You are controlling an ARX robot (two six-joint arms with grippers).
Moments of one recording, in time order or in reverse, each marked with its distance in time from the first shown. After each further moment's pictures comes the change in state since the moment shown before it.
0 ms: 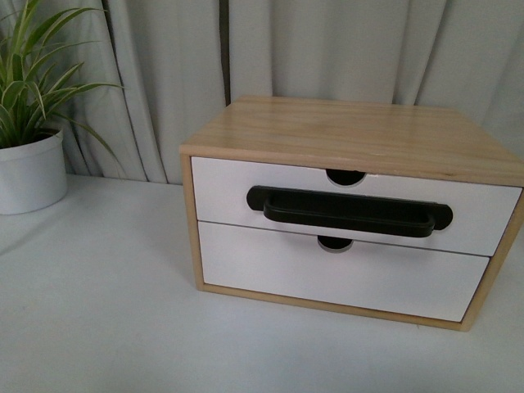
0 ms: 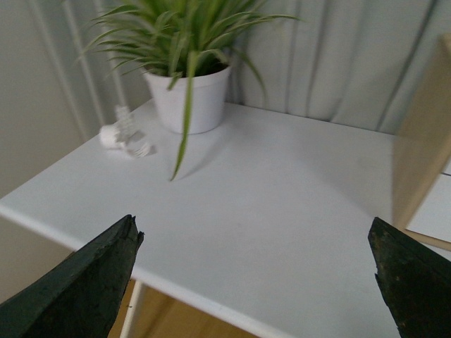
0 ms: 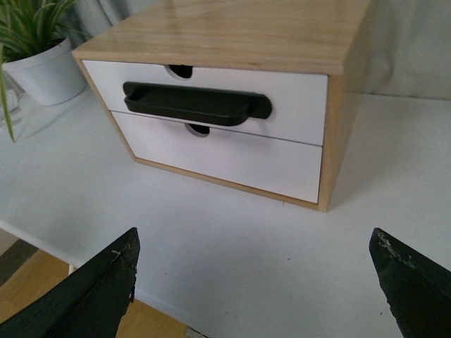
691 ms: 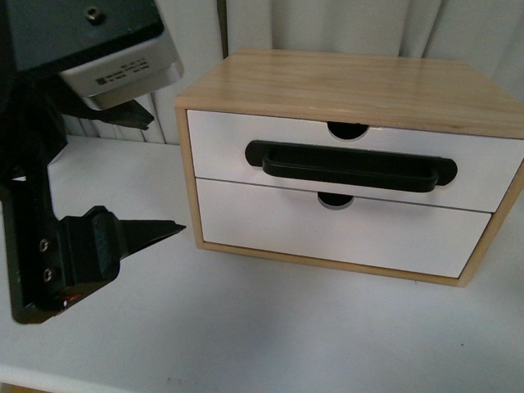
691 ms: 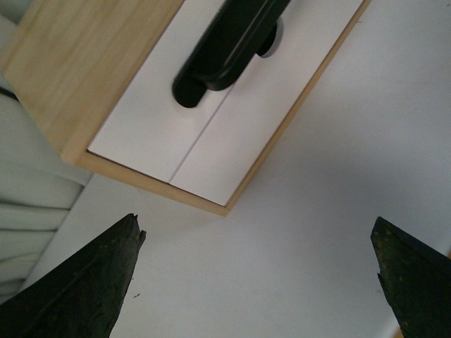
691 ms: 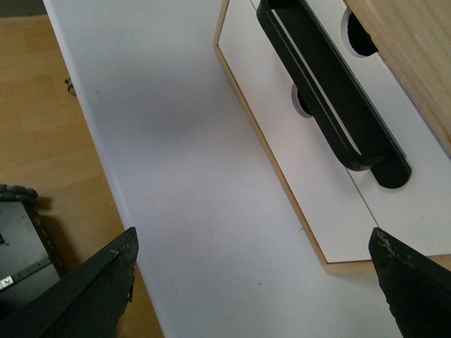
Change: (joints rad) left arm 0.008 1.006 0.630 -0.072 0.830 0.956; right arm 0.244 0.737 0.483 -0.200 -0.020 -0.806
